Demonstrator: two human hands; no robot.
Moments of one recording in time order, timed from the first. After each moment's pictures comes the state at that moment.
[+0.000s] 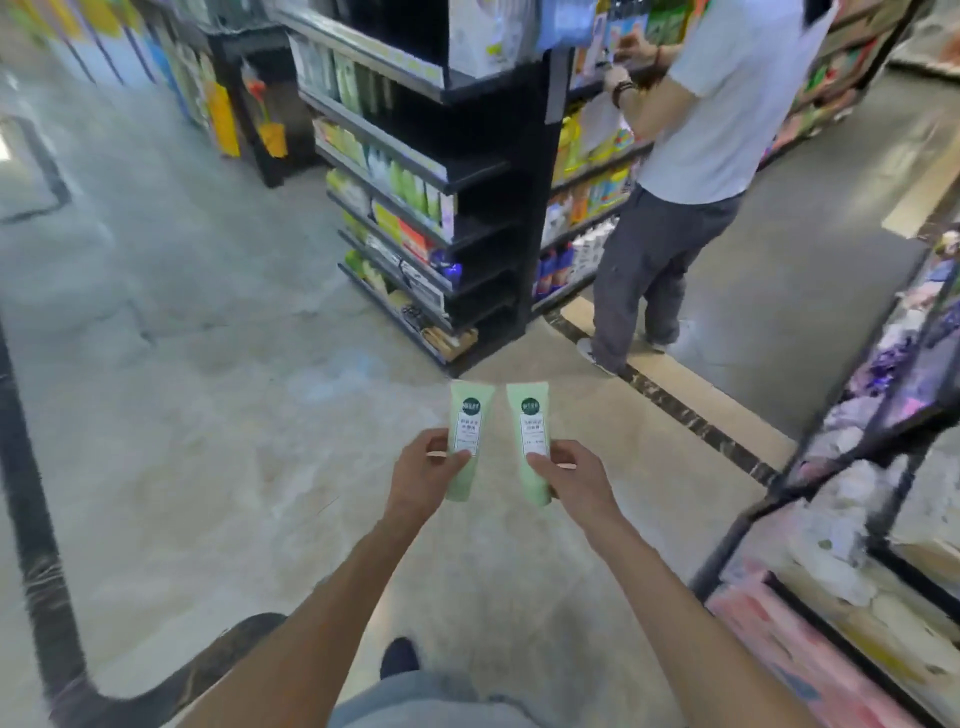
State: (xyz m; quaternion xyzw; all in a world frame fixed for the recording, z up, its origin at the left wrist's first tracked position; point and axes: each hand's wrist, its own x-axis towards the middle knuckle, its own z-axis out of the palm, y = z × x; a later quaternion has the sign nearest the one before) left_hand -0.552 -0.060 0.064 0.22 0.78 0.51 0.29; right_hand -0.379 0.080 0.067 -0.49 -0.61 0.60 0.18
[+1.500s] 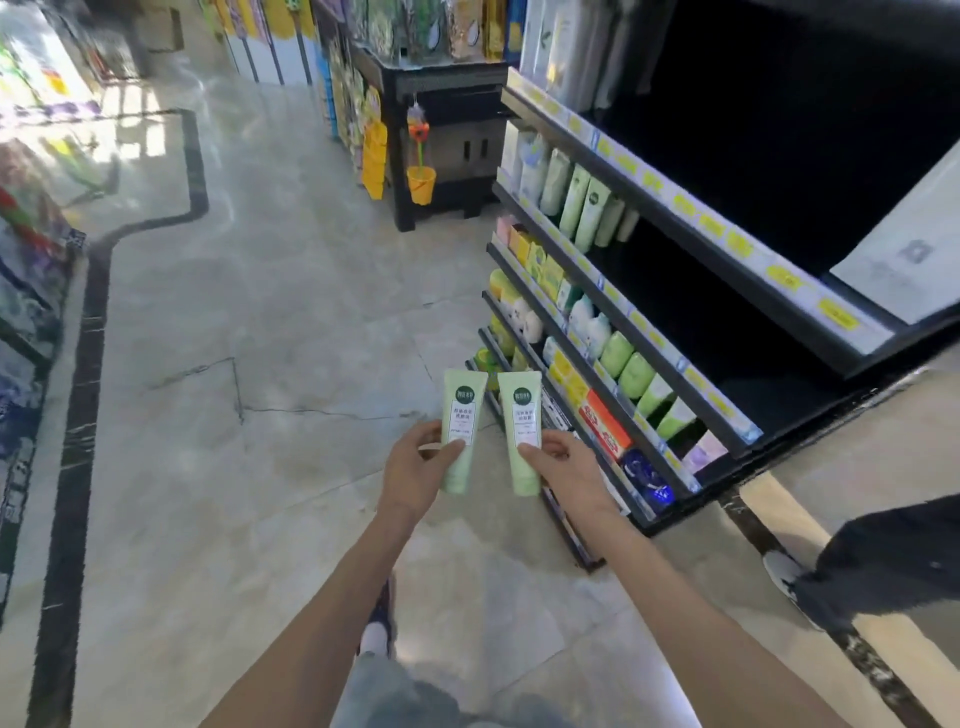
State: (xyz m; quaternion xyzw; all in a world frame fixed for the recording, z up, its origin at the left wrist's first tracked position) left_hand -1.330 0.123 0.067 0.08 0.77 0.59 0.21; right_hand -1.215 0.303 0.073 -0.38 -0.70 0.60 0.09
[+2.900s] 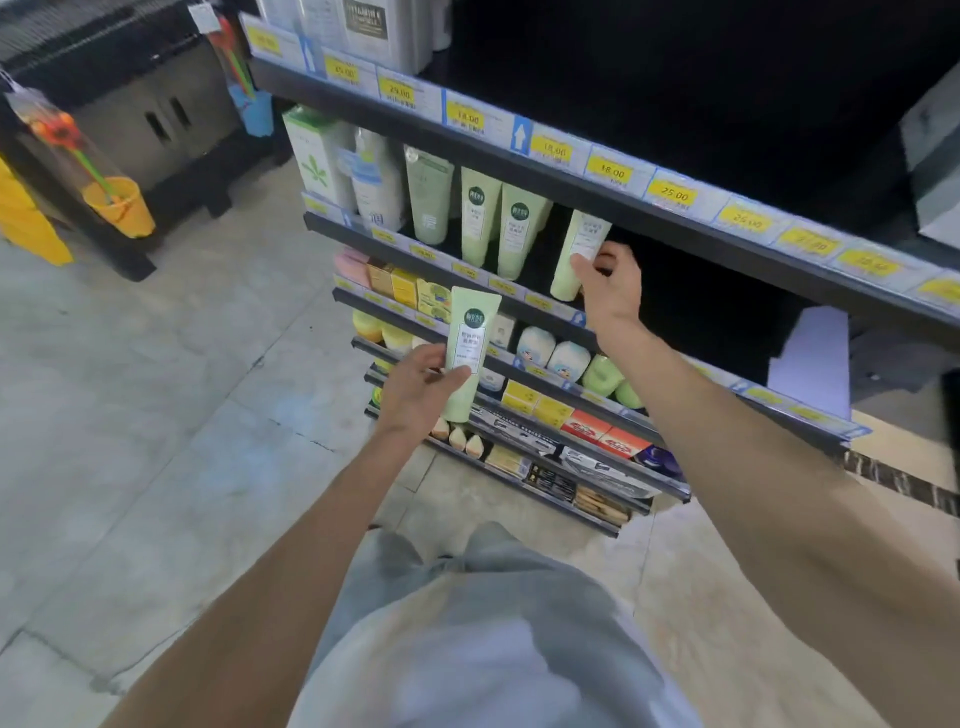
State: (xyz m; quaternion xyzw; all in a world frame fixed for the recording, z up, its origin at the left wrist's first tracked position) left_hand -1.725 0.425 0.059 0.36 0.72 0.44 0.40; right_hand -1.541 0.612 0.093 -0.61 -0.54 0.39 0.43
